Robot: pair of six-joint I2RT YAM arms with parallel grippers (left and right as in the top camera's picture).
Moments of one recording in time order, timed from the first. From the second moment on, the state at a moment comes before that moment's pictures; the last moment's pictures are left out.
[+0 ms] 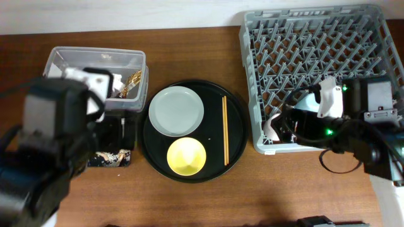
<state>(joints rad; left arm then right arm) -0.31 1.24 1.99 -1.56 -0.15 -0.11 0.09 1.17 1.55 -1.43 -0.33 0.30</state>
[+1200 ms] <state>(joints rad) -0.04 0.01 0.01 -0.05 0.31 0.16 0.09 1.58 1.55 -1.43 -0.33 0.30</state>
